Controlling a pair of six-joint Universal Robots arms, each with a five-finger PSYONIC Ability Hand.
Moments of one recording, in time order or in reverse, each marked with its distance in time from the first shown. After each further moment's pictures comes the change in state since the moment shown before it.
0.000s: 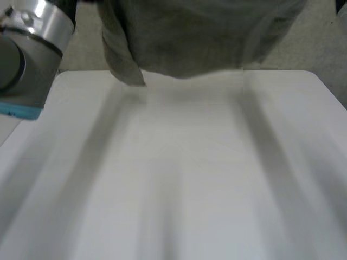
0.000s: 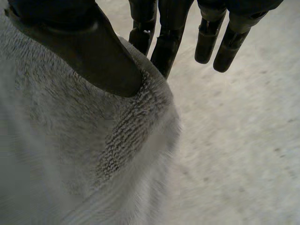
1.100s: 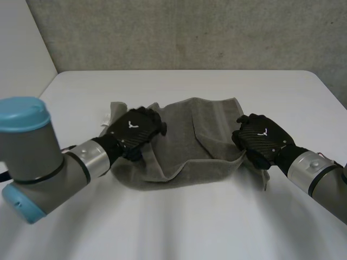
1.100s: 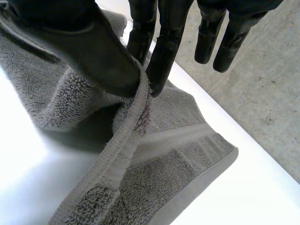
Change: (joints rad) left arm -0.009 -0.130 -0.397 -0.360 0.248 0.148; right arm -0.074 0.079 0.624 0.152 -0.291 -0.229; left_hand -0.794 -0.889 0.000 0.000 -0.919; right_hand 0.000 0.000 0.000 0.000 -0.001
